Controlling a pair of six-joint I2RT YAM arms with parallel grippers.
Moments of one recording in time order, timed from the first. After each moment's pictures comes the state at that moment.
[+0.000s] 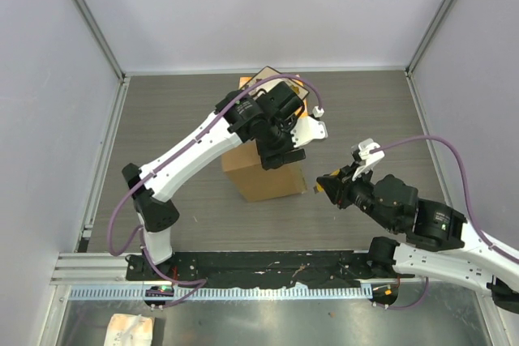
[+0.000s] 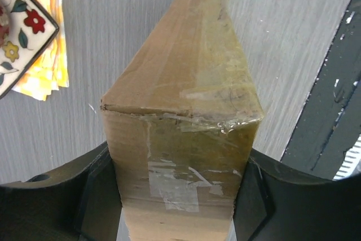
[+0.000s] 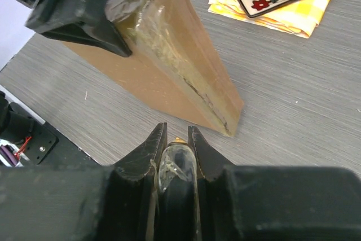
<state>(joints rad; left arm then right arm) -0.97 1.85 2.14 -1.36 0.06 0.45 1.14 0.55 0.85 -0.60 0.48 0.40</state>
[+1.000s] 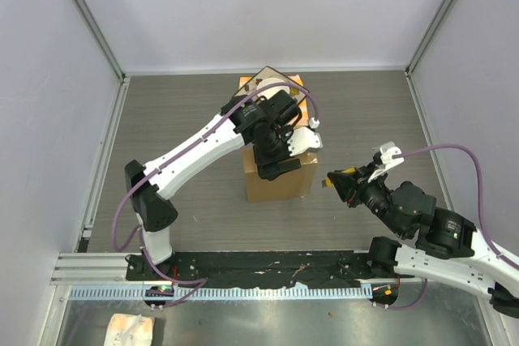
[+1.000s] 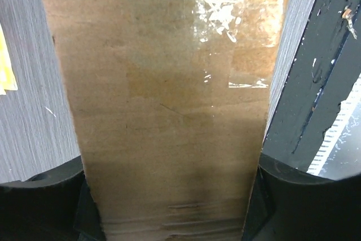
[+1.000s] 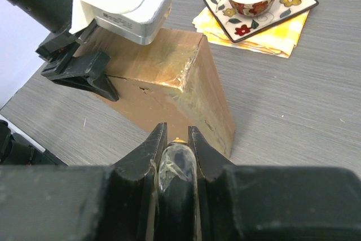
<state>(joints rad) -0.94 1.84 1.99 -1.35 0.16 0.47 1.14 0.42 0.79 -0.56 0.56 0.39</state>
